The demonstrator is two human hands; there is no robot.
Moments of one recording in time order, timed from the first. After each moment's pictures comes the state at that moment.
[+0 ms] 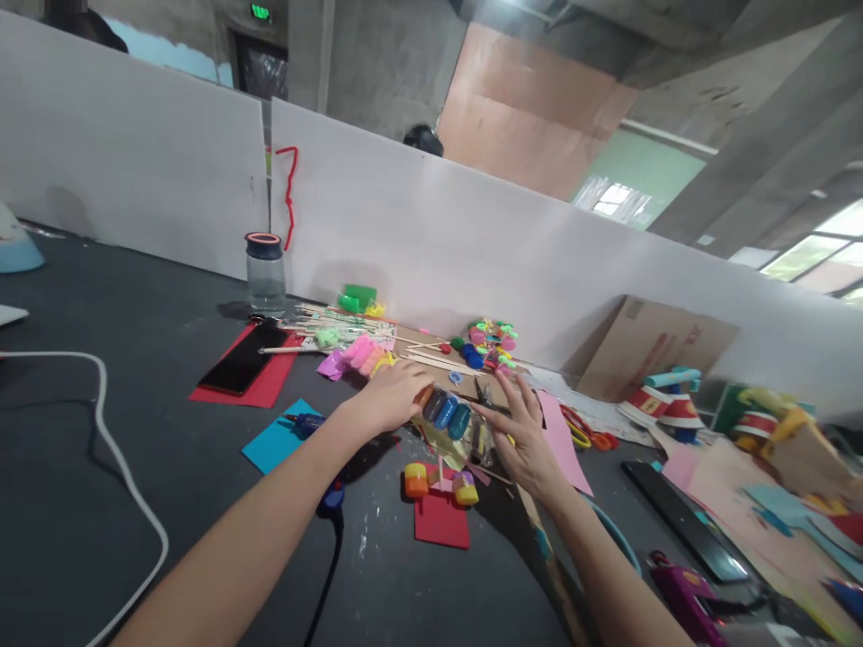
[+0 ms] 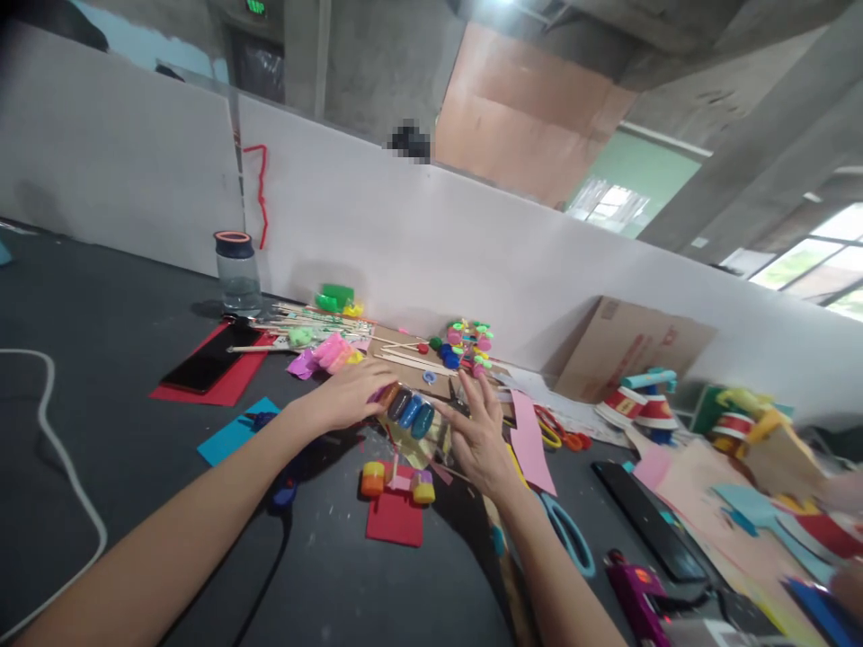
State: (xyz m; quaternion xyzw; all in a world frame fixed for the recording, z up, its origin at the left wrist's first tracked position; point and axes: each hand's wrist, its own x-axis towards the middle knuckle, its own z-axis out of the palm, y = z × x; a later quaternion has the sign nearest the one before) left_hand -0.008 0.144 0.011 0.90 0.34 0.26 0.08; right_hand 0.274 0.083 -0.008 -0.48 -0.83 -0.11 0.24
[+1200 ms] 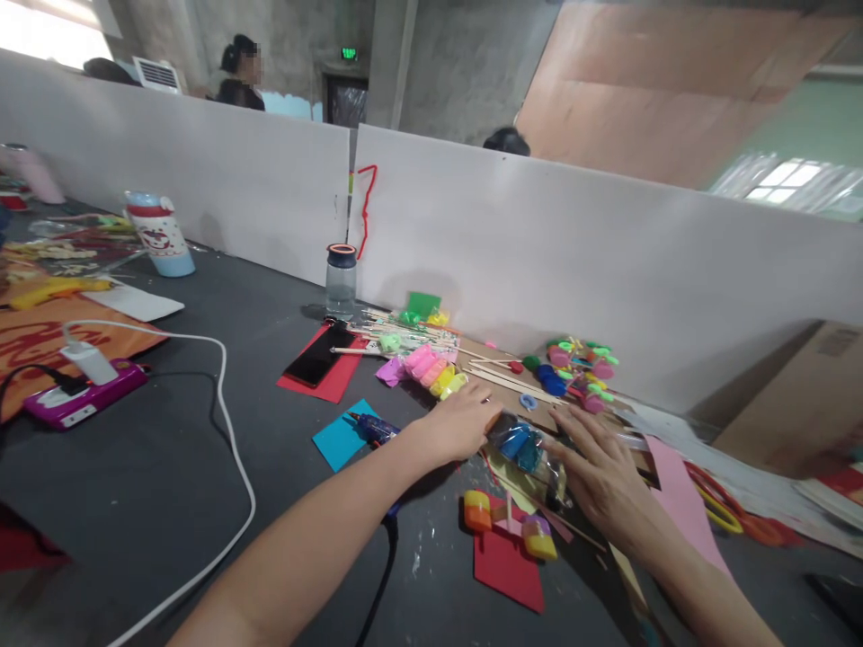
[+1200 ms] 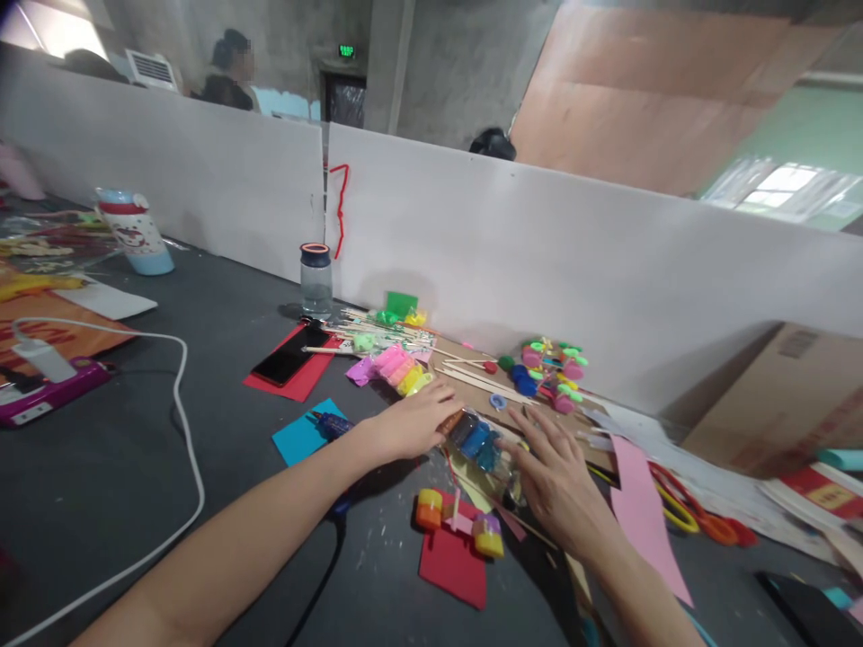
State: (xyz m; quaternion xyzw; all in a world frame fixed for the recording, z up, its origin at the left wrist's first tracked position) left_hand 0.004 0.140 -0.001 0.91 0.37 0.20 0.04; right_hand 0.296 0.121 -0.024 -0.36 -0.90 -0.16 0.18
